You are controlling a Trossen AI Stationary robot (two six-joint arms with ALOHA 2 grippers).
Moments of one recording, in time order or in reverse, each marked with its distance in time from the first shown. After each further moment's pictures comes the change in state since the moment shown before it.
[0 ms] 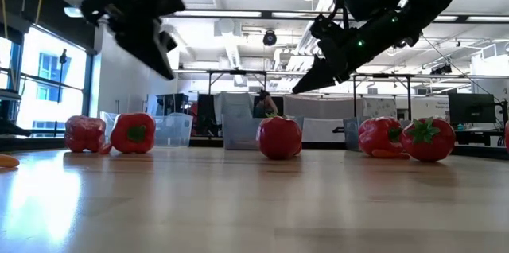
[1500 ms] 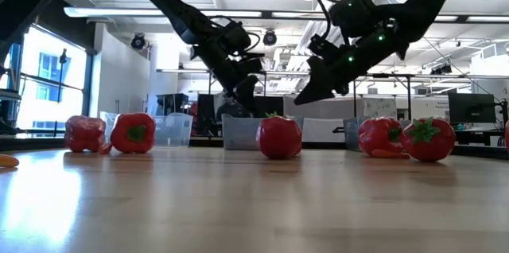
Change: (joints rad) left arm 0.624 0.750 0.635 0.273 0.119 0.307; right arm -0.137 0.065 0.000 0.054 0.002 0.083
